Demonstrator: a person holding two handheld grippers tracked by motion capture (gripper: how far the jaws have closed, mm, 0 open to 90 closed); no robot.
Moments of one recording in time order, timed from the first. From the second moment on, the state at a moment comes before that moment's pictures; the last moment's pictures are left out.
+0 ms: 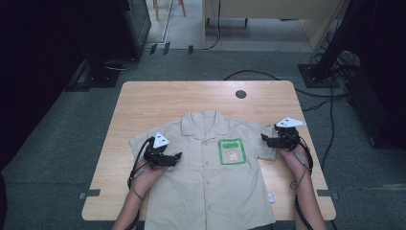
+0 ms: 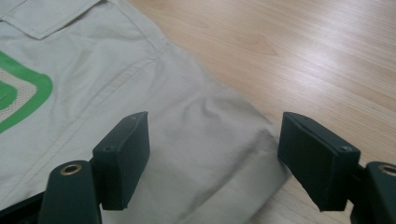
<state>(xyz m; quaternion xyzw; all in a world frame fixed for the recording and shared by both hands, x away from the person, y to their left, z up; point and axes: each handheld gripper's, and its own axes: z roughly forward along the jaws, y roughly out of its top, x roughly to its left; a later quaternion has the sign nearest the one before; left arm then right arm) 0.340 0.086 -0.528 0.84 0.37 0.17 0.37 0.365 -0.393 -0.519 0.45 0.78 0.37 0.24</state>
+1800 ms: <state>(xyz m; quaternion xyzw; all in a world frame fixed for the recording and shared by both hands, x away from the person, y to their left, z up) 0.340 0.085 -0.528 0.83 0.37 0.17 0.38 0.355 -0.385 -0.485 0.46 0.76 0.38 0.26</state>
